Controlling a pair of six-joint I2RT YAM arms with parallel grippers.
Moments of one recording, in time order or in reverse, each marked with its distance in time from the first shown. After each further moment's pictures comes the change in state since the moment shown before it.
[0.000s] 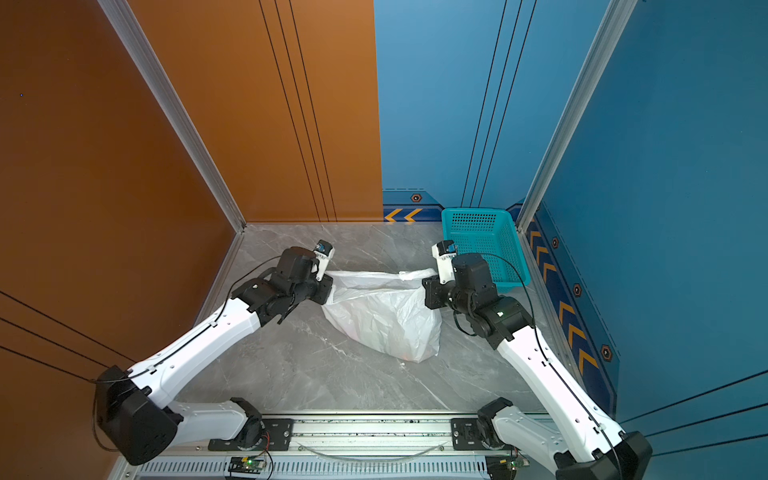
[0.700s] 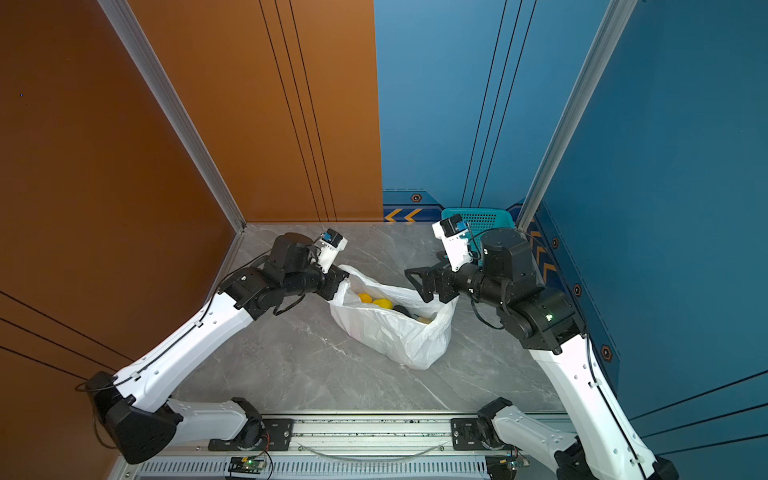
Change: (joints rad) left arm -0.071 0.014 0.194 -0.083 0.259 -0.050; right arm 0.095 0.061 0.509 -0.289 -0.158 -0.208
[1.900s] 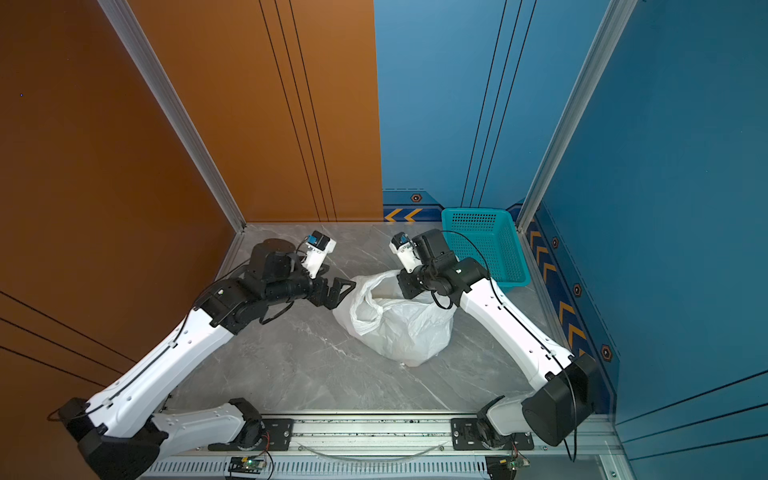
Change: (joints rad) left arm 0.016 -0.171 -0.072 0.026 0.025 -0.027; right arm 0.016 0.307 -0.204 0.137 0.116 -0.101
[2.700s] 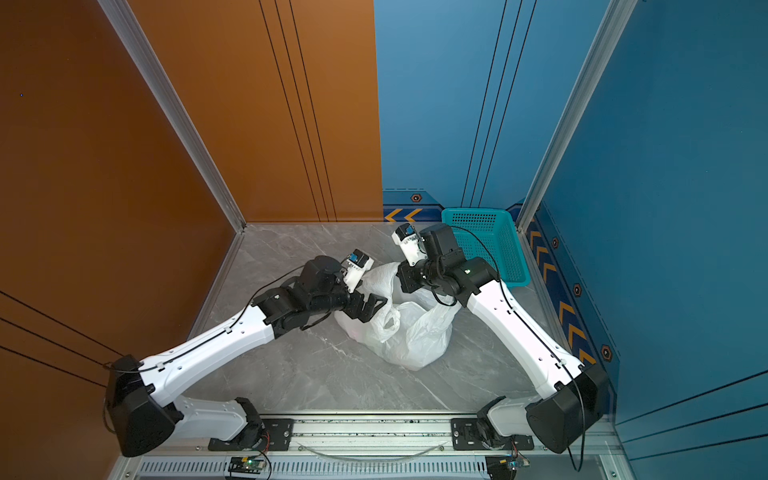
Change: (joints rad) left arm -0.191 0.224 -0.112 0.261 -0.139 -0.061; right arm -0.011 -0.037 0.030 0.034 -0.095 0.086
